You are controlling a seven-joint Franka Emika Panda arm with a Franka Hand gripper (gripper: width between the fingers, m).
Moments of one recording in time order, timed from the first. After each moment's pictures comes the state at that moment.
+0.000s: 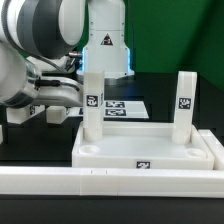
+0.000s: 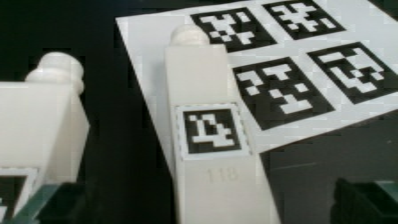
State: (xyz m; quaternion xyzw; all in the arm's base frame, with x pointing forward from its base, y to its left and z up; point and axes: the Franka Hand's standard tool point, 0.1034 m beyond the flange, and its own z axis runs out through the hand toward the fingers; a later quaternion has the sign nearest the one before) arm 0.393 -0.137 0.025 -0.87 0.16 0.45 0.14
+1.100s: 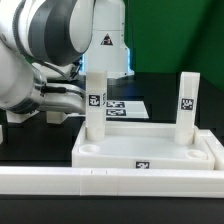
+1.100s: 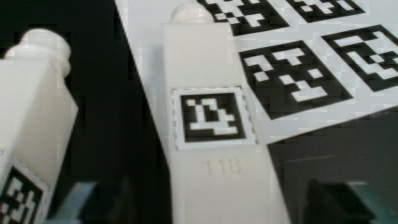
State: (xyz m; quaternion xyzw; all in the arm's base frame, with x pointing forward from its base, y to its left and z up) arm 0.391 -0.133 0.012 -0.87 0.16 0.45 0.13
